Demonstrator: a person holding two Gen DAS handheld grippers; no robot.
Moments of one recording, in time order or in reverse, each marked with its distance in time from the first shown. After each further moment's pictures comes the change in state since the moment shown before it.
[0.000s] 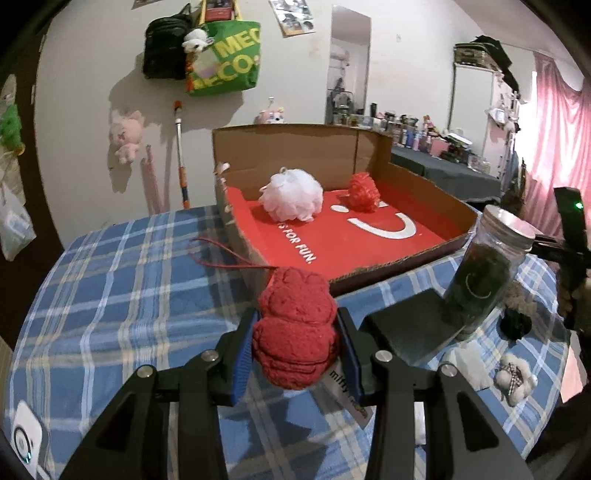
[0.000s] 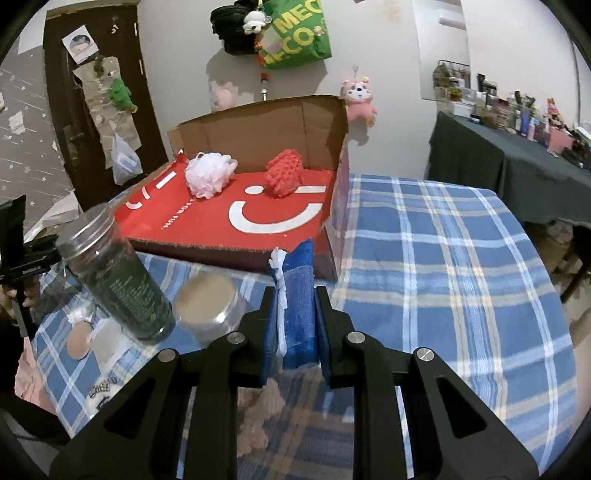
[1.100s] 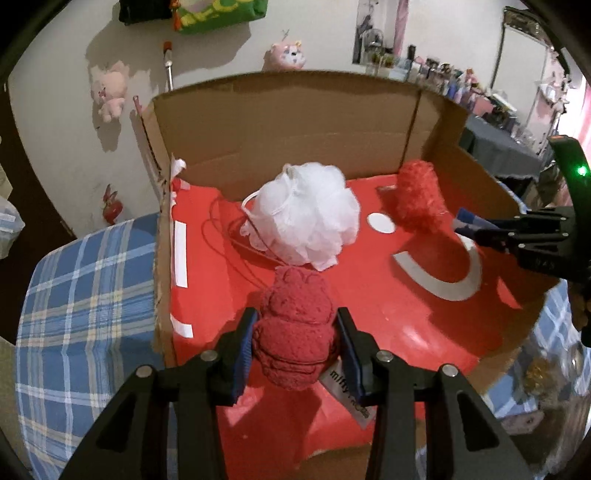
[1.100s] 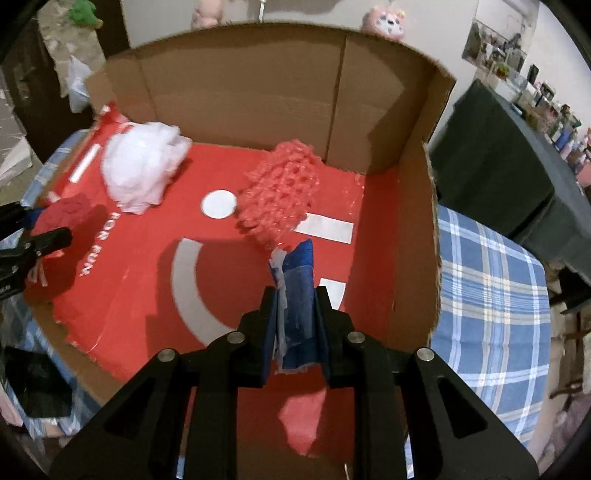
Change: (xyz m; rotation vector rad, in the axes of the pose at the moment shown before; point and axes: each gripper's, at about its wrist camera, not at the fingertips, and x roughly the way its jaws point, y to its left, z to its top) left arm 0.152 -0.003 0.112 -0.060 0.319 0.092; right arm 0.179 0.027 0.141 -0.127 0.387 -0.102
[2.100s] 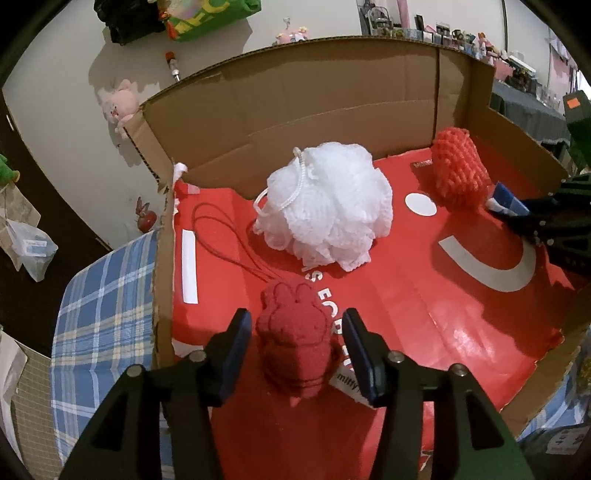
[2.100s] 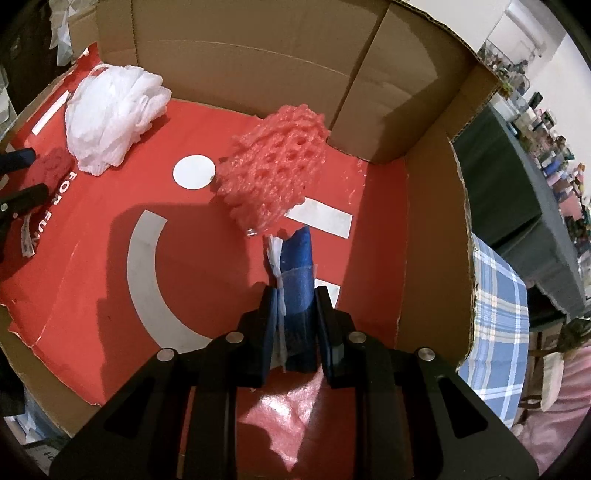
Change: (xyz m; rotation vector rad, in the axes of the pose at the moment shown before) left arm 0.024 -0.017 0.006 0.096 0.025 0.194; right arm 0.042 0.025 -0.001 -0.113 0.098 -0.160
